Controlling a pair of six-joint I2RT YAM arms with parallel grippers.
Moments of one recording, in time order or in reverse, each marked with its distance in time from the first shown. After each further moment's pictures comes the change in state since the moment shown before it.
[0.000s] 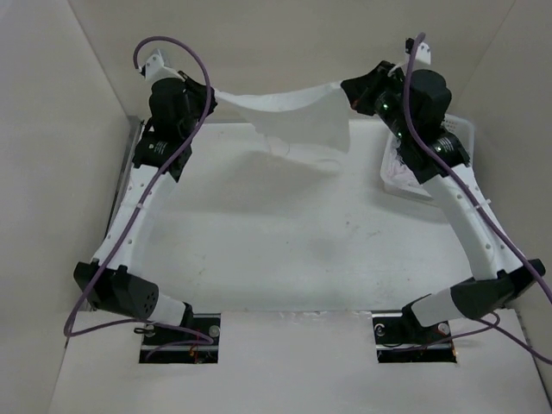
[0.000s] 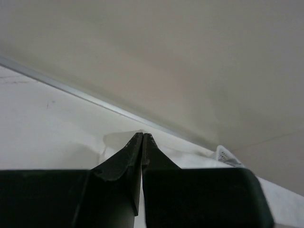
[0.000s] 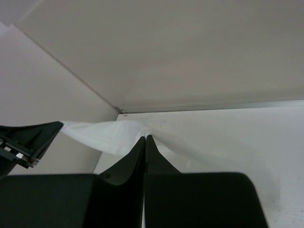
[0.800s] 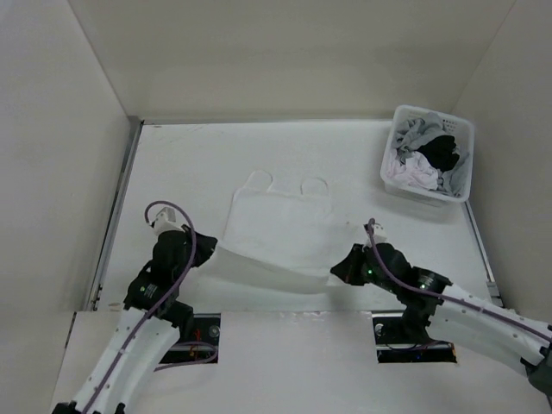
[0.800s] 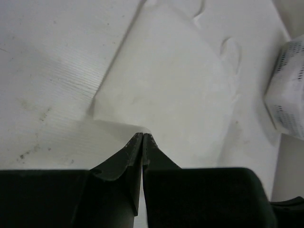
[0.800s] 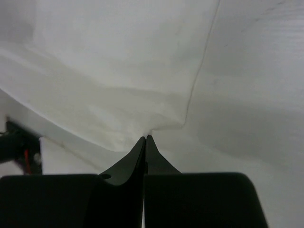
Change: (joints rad) left arm -0.079 -0.970 -1.235 -0.204 0.097 -0.210; right arm 0.441 -0.756 -1.438 0.034 0.080 0.346
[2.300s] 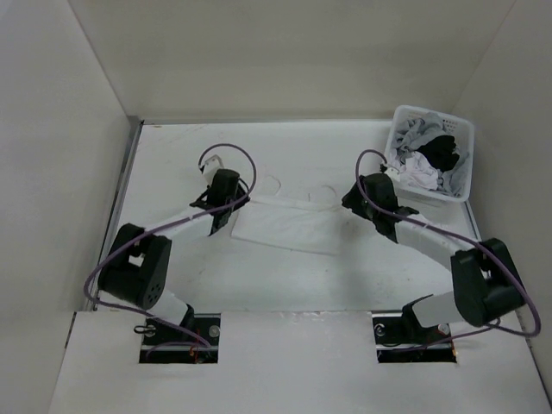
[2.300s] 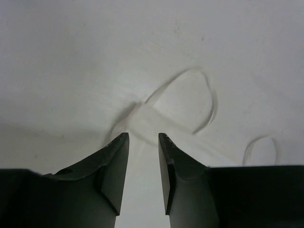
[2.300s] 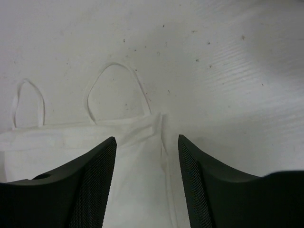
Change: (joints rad) left arm -0.058 1.093 0.468 0.577 -0.172 0.101; right arm -0.499 0.734 0.423 0.277 0.087 -0.129
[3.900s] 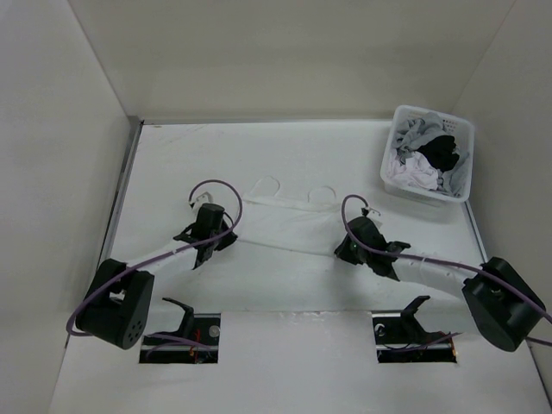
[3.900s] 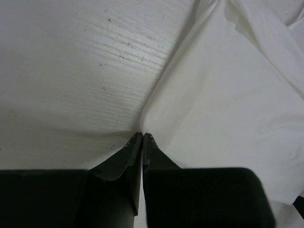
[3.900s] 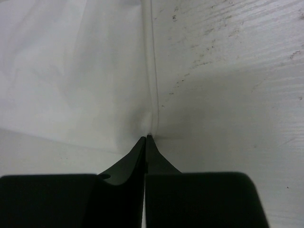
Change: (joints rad) left arm 0.007 -0.315 -0.430 -0.064 0.164 -0.022; right arm 0.309 -0.226 -0.325 -0.085 0.006 0.188
